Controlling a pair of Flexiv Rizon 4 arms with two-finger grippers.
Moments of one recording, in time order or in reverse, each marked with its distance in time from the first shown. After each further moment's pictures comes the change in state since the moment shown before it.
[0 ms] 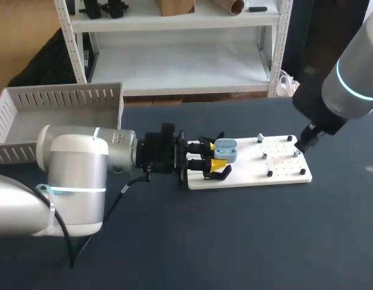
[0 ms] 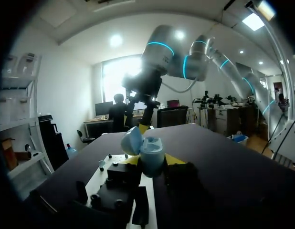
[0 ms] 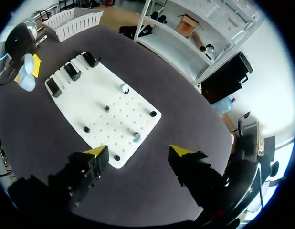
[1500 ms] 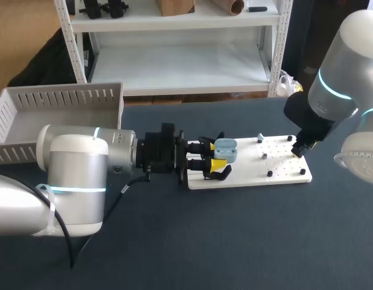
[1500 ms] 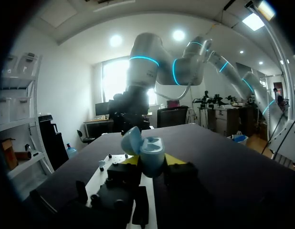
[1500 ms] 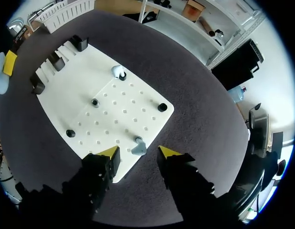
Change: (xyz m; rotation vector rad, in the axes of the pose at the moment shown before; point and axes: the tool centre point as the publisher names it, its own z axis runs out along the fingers) left arm 0.000 0.000 0.000 0.000 0.000 0.000; right arm 0.006 0.002 0.058 -0.085 0.107 0.037
